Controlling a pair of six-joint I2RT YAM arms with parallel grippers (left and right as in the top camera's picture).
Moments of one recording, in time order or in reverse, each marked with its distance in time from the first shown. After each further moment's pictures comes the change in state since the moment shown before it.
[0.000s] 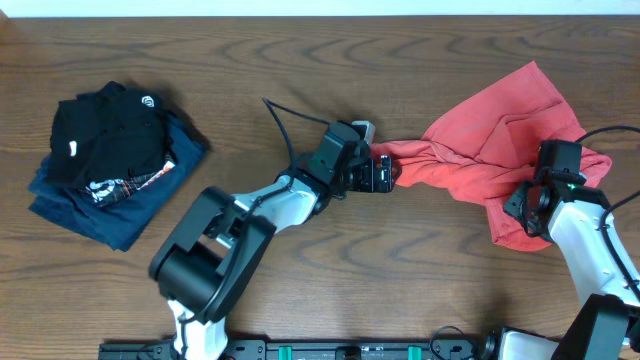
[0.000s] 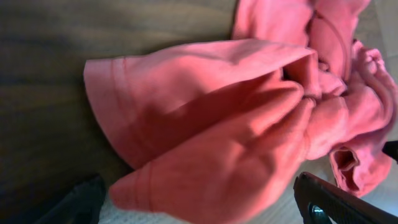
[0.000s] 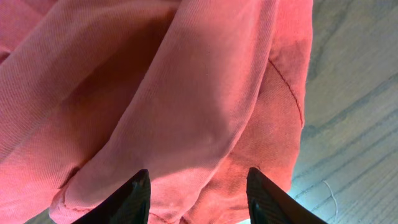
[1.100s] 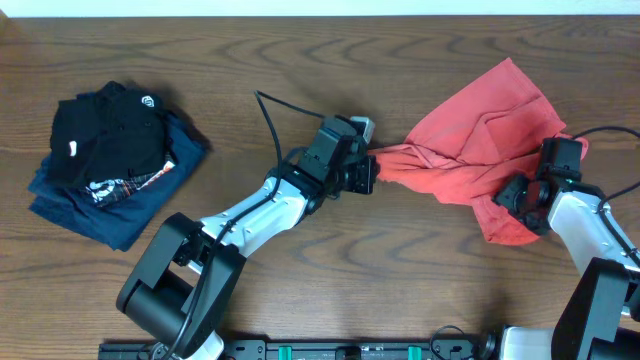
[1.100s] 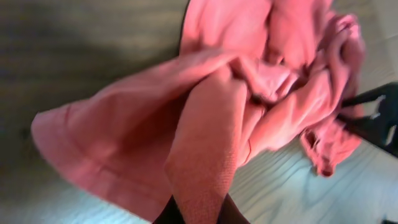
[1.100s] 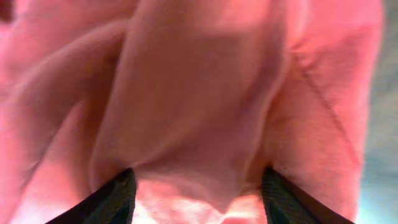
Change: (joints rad) left arm 0.002 -0.179 0.008 -0.245 -0.016 0.100; right arm -0.036 0.117 -0.004 0.146 -0.224 -0.024
